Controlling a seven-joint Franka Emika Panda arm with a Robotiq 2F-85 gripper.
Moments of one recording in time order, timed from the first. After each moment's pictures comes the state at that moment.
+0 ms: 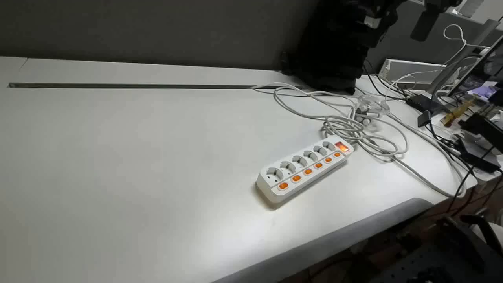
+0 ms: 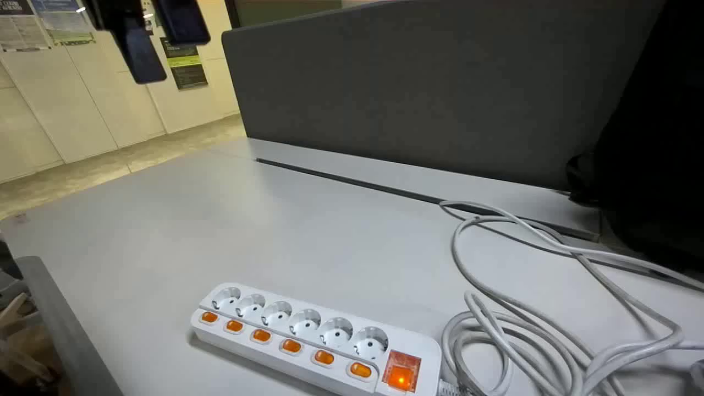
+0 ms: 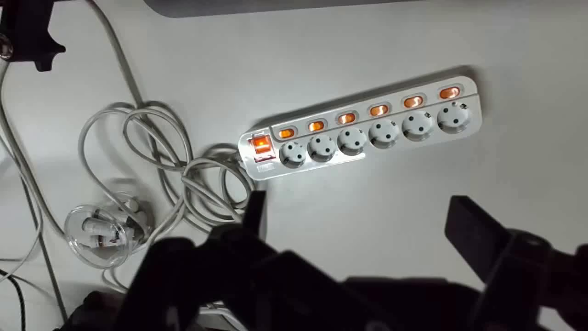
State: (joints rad) arm -0.12 -0.46 0.06 -2.56 -0.21 2.09 0.10
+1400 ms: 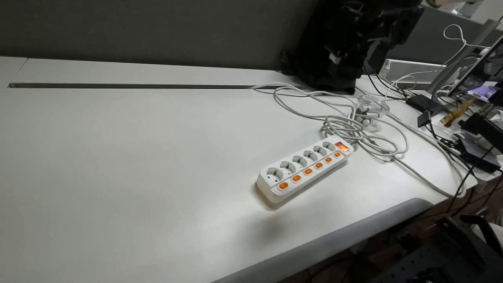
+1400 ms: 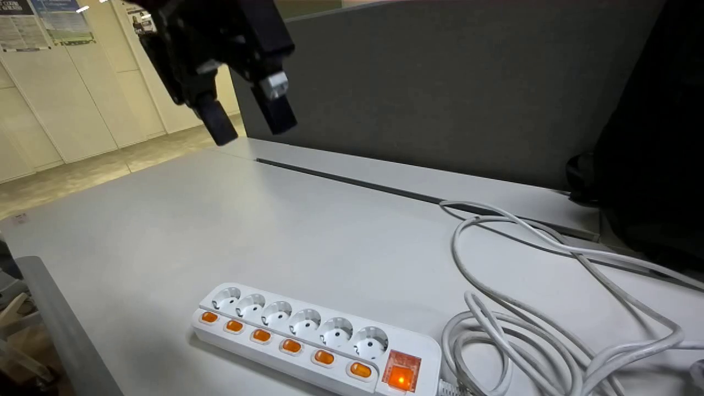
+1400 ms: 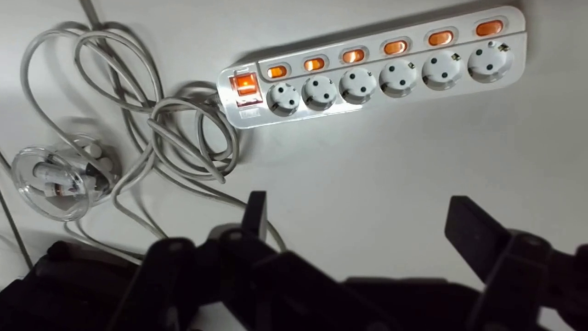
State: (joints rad) arm -0.13 -0.31 0.03 -2.65 -0.29 2.48 0.10
